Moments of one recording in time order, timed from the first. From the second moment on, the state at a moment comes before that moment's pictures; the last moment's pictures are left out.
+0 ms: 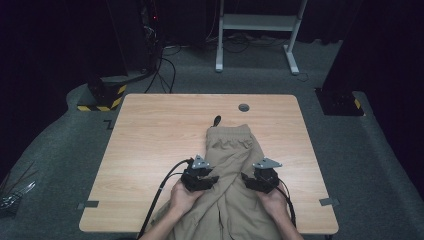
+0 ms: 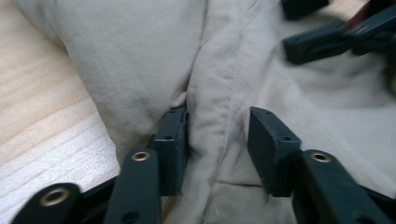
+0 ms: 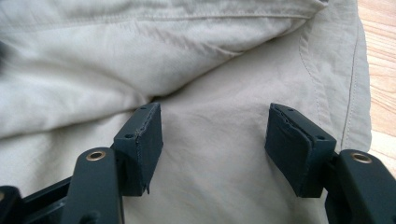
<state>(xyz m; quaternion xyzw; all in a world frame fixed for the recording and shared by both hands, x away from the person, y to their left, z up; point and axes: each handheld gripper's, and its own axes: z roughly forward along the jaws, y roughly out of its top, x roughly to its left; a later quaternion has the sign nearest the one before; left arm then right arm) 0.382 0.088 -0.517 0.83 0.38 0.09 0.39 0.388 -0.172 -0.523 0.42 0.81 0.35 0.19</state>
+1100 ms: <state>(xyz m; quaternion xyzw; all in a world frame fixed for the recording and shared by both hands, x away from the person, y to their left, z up) 0.470 0.132 -0.510 0.81 0.45 0.15 0.35 0.473 -0.099 -0.519 0.43 0.82 0.33 0.18</state>
